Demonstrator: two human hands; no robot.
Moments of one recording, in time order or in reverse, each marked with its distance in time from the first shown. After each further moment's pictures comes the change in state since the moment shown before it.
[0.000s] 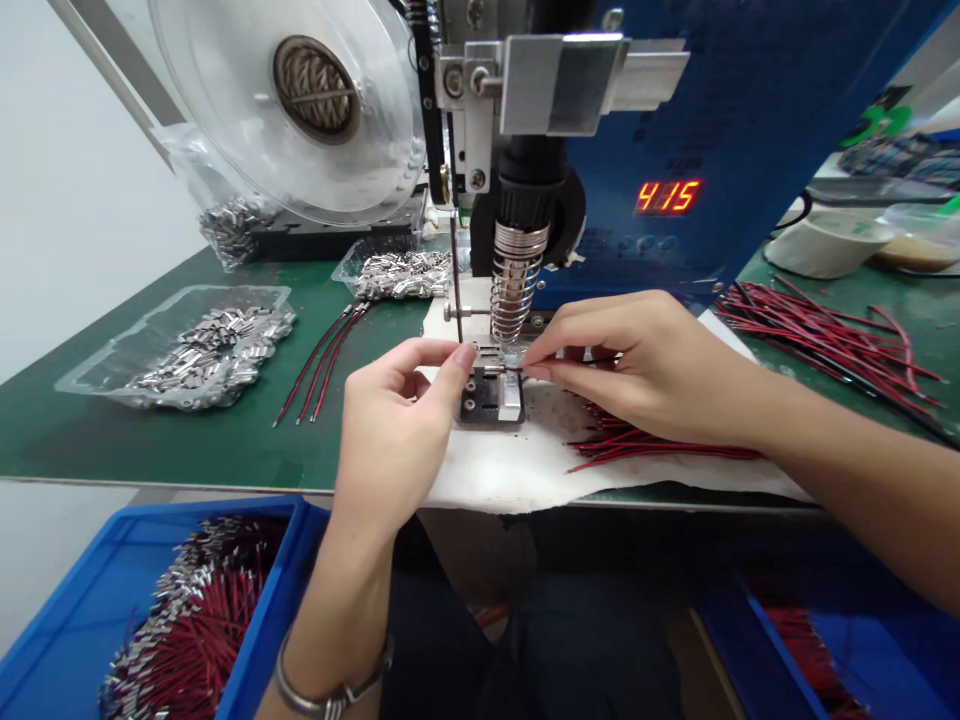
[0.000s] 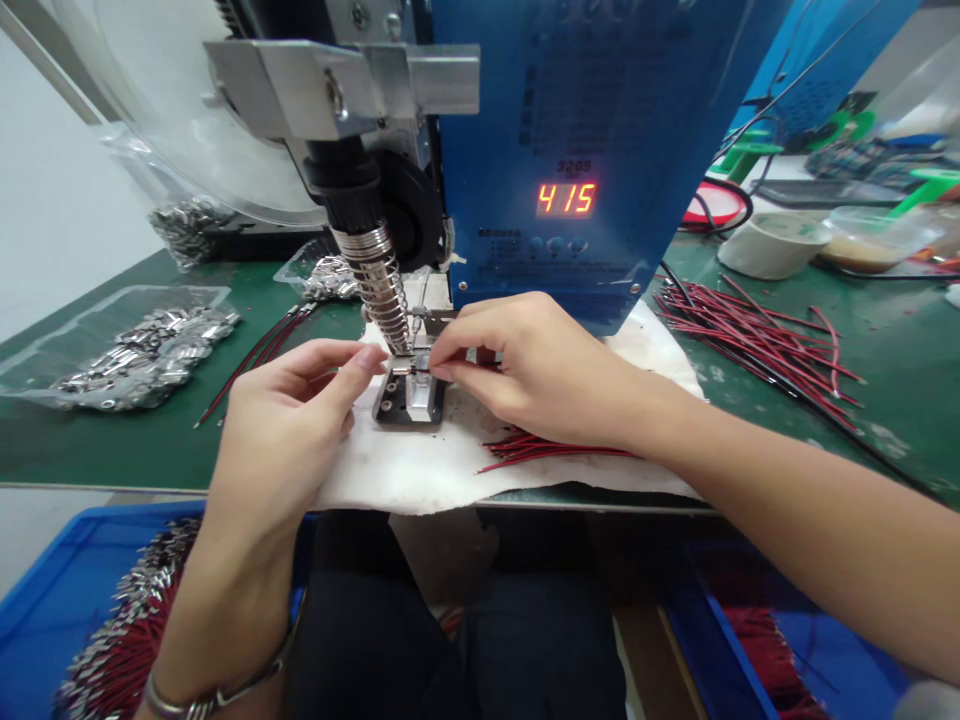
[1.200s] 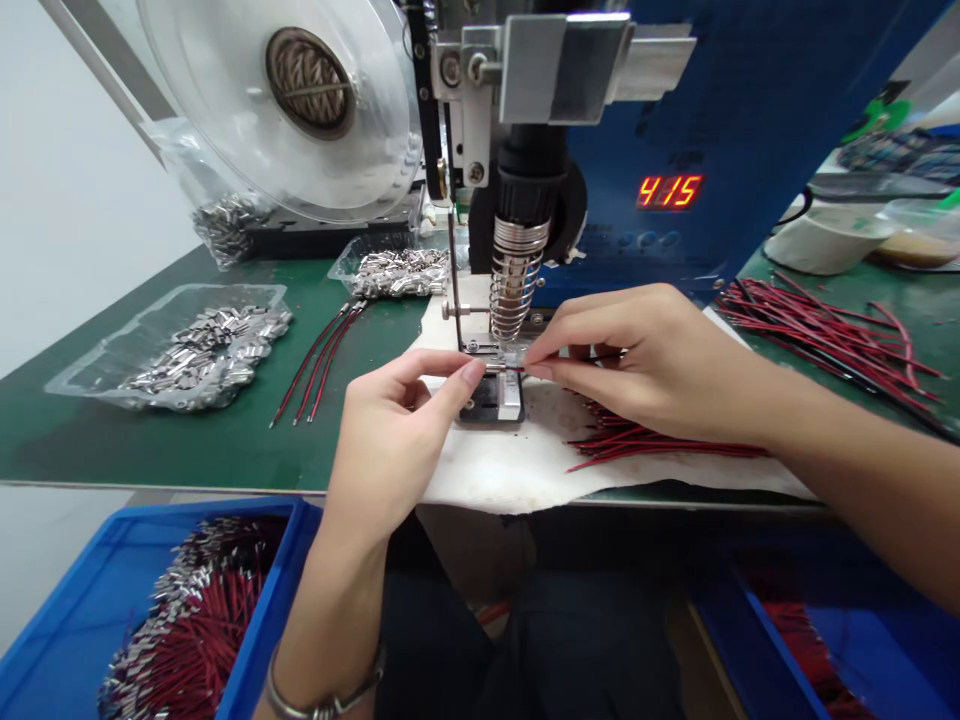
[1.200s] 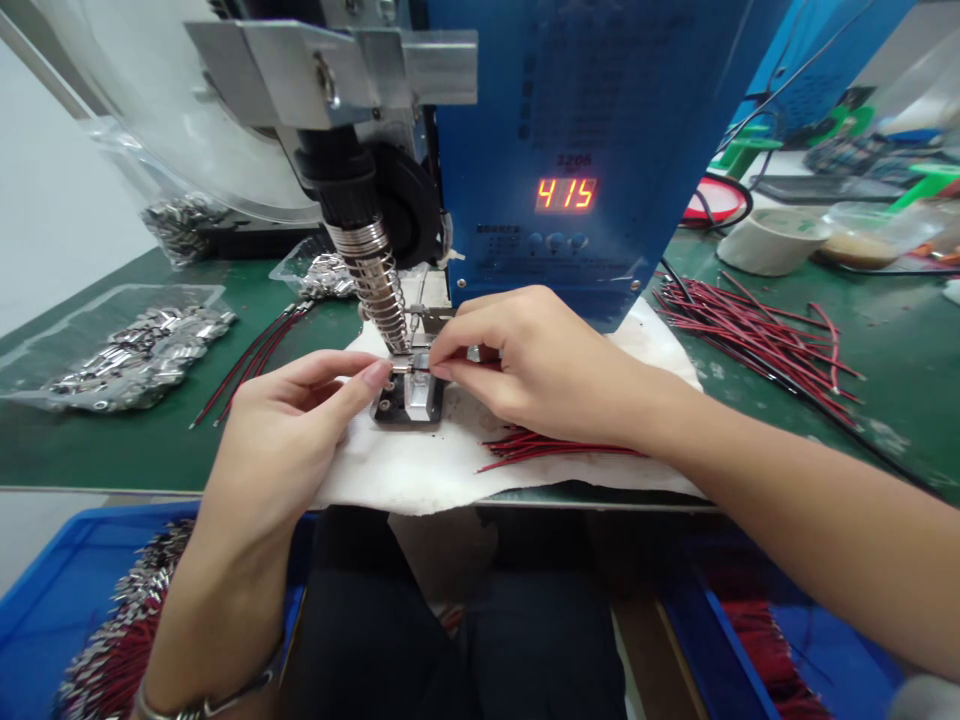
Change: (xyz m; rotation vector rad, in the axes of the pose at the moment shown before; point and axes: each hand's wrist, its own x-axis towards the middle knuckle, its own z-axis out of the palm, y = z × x) left_hand -0.003 0.000 -0.005 0.071 -0.024 0.000; right_hand 0.000 -0.003 -0.003 -0.002 -0.014 0.030
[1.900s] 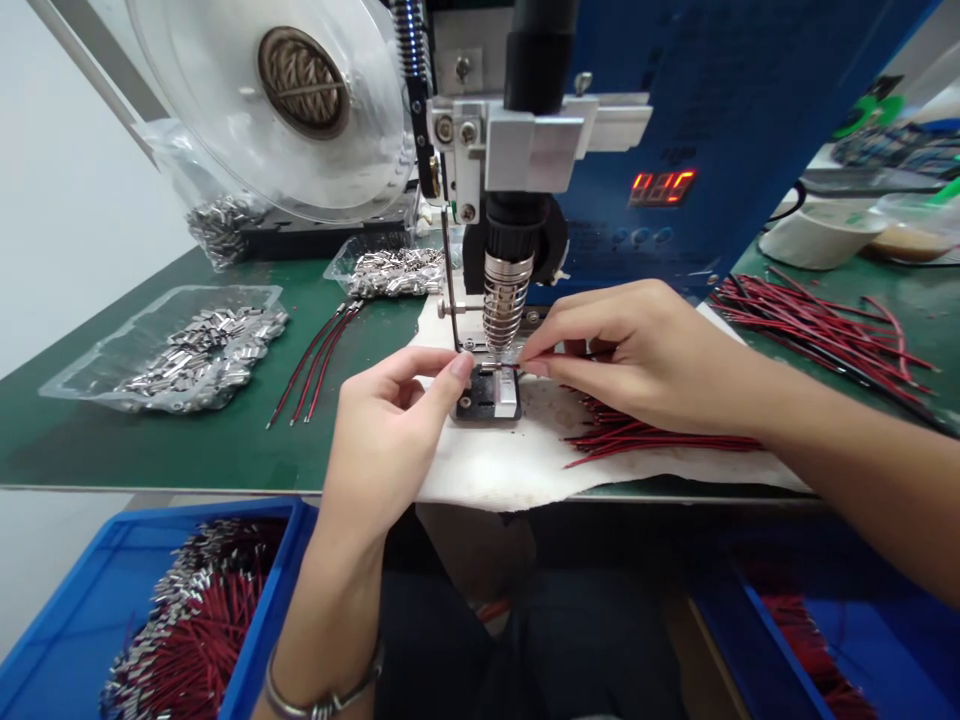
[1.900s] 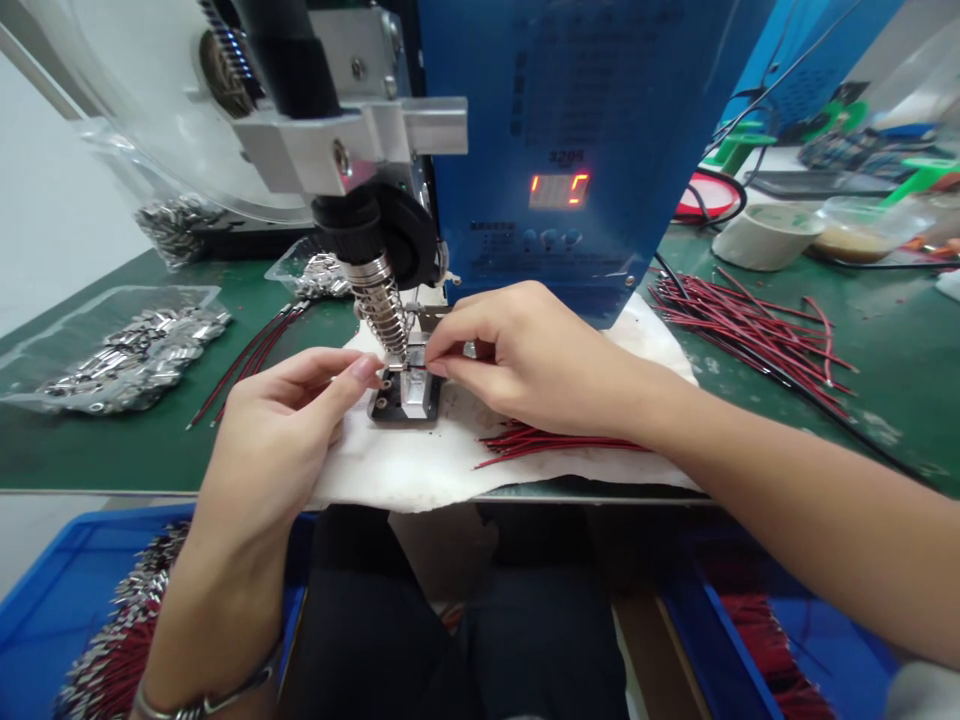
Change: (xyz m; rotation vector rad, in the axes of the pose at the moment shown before) left_hand 0.000 -0.002 -0.002 -0.019 -0.027 -0.001; right_hand 0.001 0.001 0.000 0.031 -0.011 0.013
